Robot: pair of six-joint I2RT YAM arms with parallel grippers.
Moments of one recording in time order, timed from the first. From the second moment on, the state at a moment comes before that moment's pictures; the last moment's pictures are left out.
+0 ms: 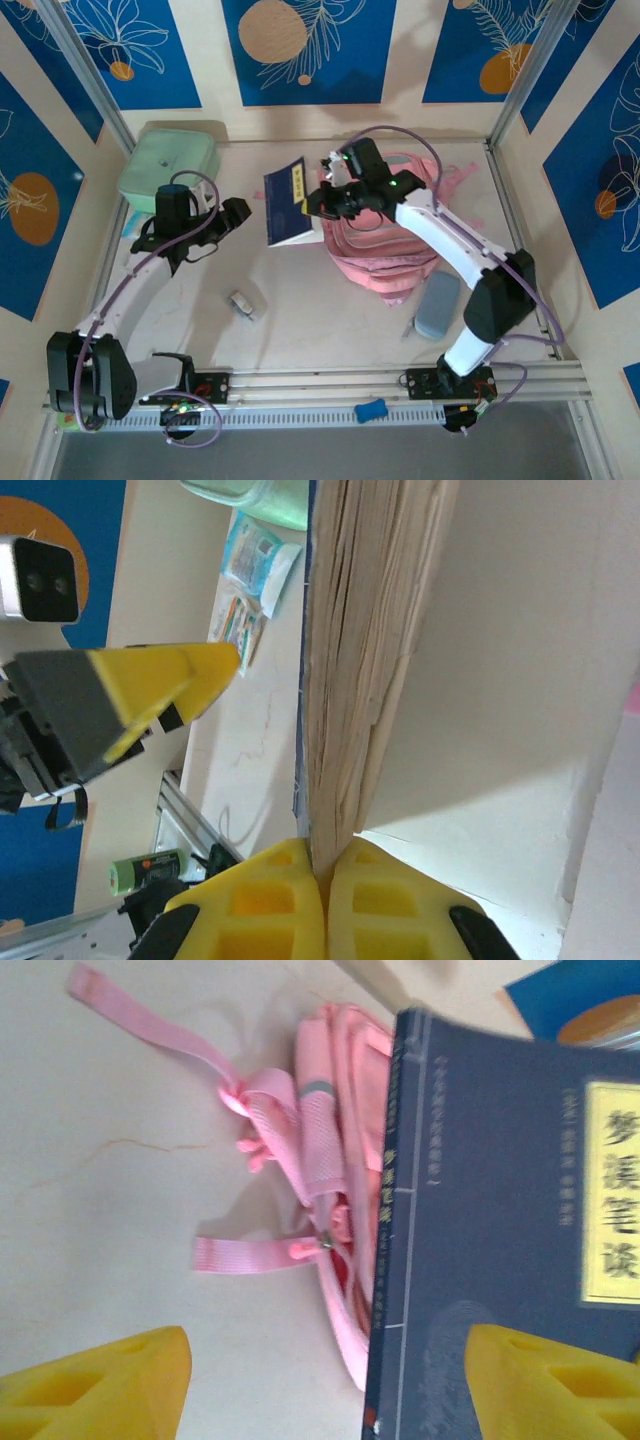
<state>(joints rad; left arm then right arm) -0.16 1.19 0.85 -0.23 0.55 -0.74 0.57 1.61 1.48 -0.66 -0.55 0.64</state>
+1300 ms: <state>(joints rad) -0.48 1.38 0.95 0.36 0.68 -1.09 0.26 1.27 1.04 -0.38 -0.93 0.67</state>
